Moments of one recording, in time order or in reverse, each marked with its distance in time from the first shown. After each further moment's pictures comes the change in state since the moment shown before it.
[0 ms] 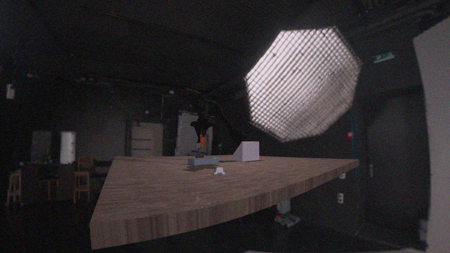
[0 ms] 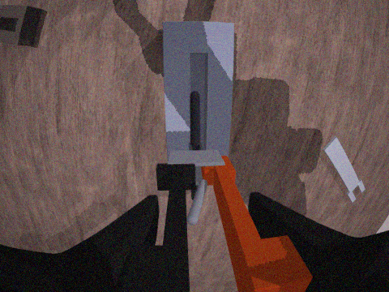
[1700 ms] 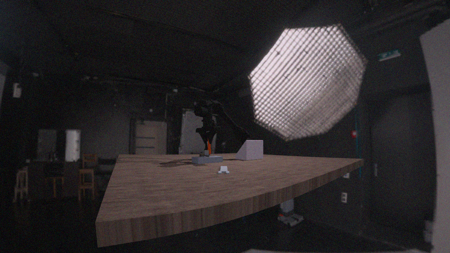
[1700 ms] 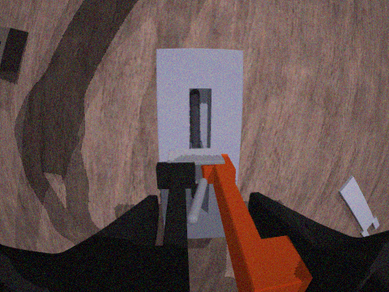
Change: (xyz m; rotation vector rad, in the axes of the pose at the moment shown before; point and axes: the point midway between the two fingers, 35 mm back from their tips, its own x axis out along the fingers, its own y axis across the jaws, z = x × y) arm 0.048 -0.002 0.020 -0.005 -0.142 0.014
